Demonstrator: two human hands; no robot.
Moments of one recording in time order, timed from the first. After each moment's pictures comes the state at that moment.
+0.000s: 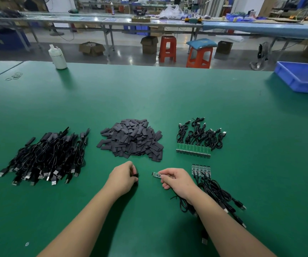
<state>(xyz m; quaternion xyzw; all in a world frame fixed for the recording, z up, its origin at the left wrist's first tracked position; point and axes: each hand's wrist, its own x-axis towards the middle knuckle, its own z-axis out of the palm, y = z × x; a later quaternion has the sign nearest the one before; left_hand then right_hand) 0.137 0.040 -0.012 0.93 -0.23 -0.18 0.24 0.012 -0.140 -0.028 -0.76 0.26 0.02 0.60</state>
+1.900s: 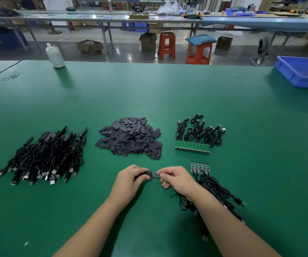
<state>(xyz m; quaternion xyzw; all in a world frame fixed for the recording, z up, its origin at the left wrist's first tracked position) 0.110 0.038 -0.034 0.85 -0.34 -0.07 0.39 0.010 -0.145 -0.032 -0.76 0.21 0.03 0.61</state>
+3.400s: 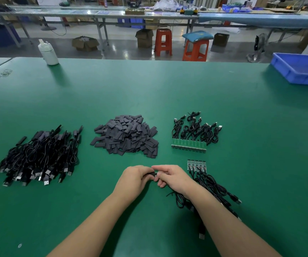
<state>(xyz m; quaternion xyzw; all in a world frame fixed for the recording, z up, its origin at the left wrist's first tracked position) 0.102 0.014 -0.026 0.85 -0.42 -0.08 0.31 0.014 -0.147 -0.037 -0.75 0.20 0.06 0.62</state>
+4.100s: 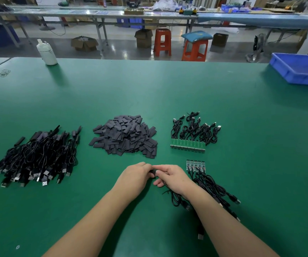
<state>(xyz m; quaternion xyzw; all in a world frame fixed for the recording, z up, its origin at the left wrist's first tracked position) 0.111 0.000 -0.029 0.87 -0.45 -0.07 0.18 0.017 -0.144 -0.040 -0.75 0.21 0.04 0.62</state>
